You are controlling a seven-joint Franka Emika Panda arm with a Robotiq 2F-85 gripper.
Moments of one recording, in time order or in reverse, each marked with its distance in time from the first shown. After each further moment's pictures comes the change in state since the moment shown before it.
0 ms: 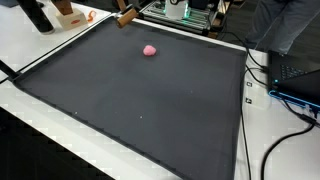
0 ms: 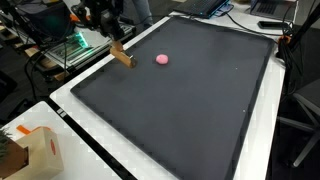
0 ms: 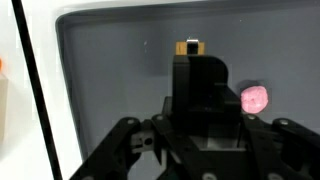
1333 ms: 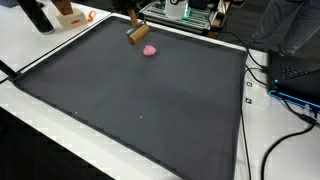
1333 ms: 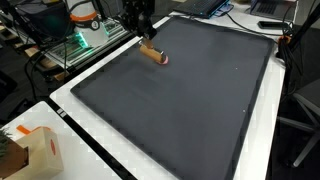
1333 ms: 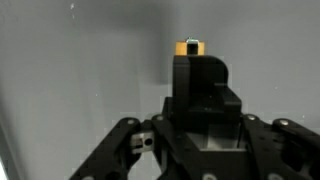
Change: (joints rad) arm 0.059 0.091 0.100 0.001 0.203 0.141 0.018
